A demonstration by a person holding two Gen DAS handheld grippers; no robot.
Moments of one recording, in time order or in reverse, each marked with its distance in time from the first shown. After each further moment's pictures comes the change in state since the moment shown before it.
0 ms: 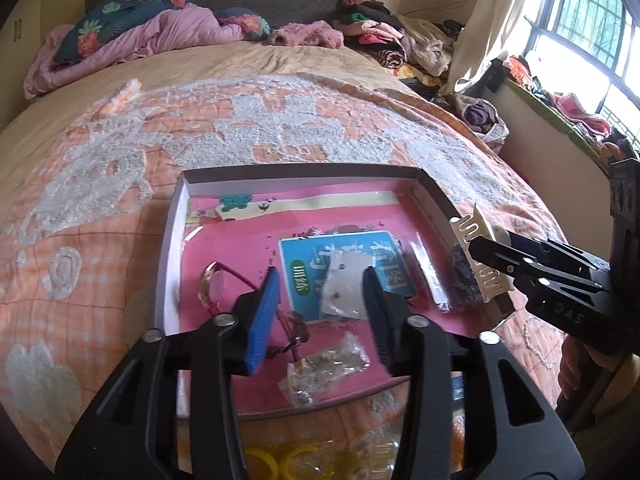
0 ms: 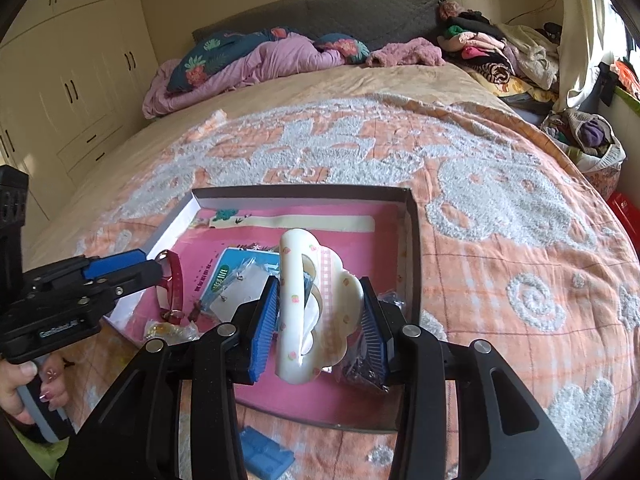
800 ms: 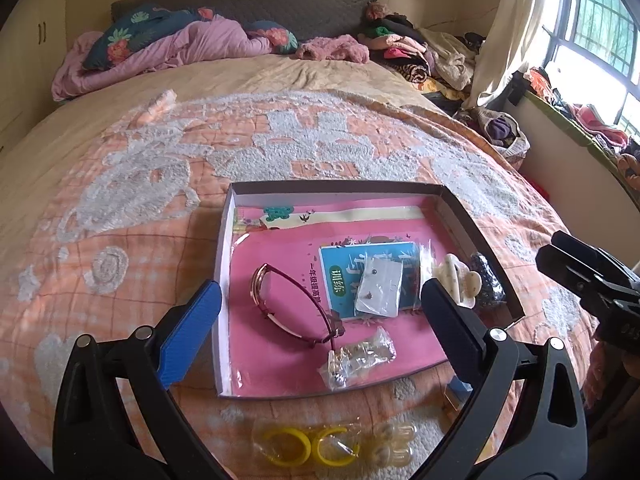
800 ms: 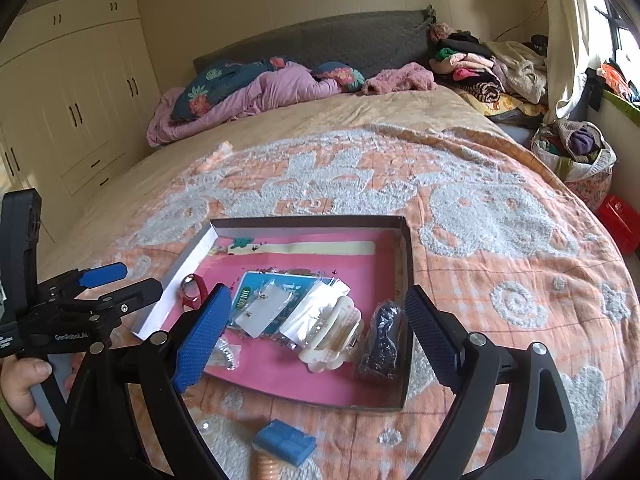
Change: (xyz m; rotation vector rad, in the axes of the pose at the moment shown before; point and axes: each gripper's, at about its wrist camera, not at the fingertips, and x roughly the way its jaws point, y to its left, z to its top) left arm -0.035 0.011 0.001 -0.027 -0.050 0.090; right arm -0.059 0.010 -0.001 0.029 -0.121 0.001
